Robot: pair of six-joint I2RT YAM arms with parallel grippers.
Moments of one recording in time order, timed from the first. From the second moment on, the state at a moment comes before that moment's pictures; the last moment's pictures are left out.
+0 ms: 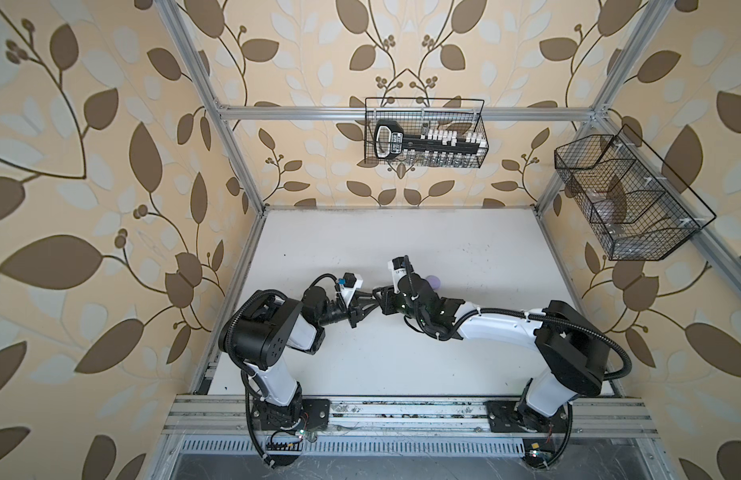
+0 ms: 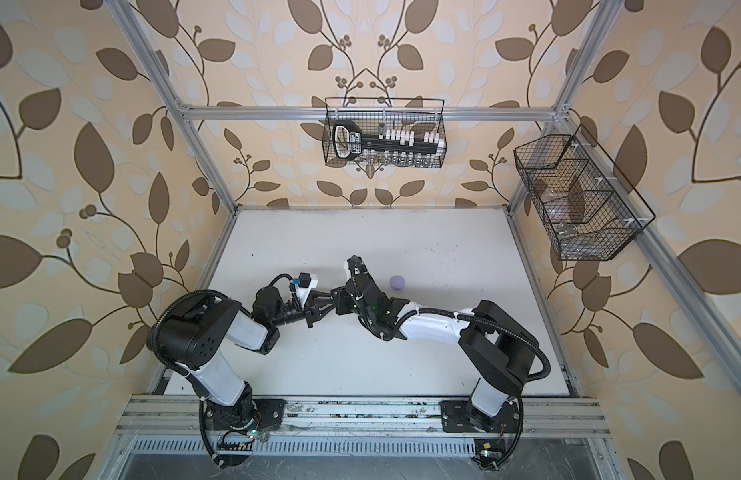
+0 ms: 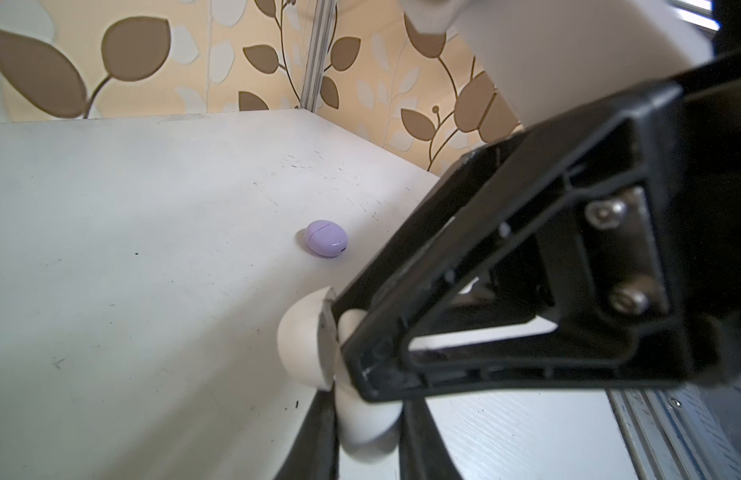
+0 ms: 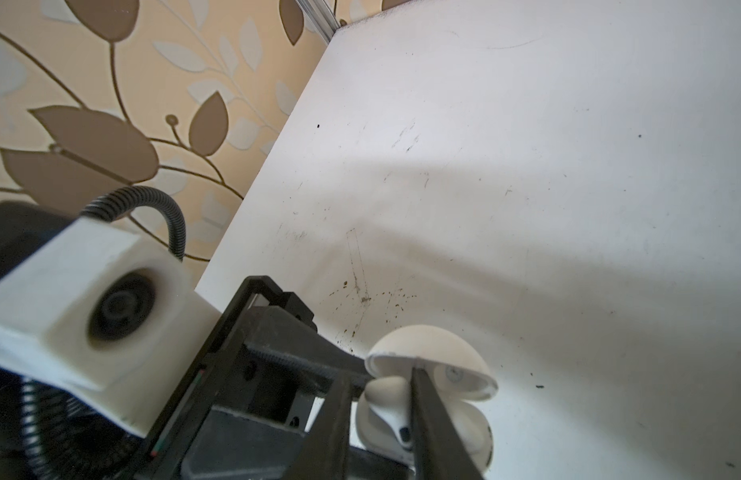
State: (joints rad) left arm -0.26 1.70 0.28 1.26 0.91 -0.17; right arm 0.92 1.67 0.94 0.23 0.11 0.68
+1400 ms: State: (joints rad) left arm -0.25 1.71 0.28 1.22 0.92 -0.17; right arm 0.83 1.70 0.94 0.25 -0.15 0.61
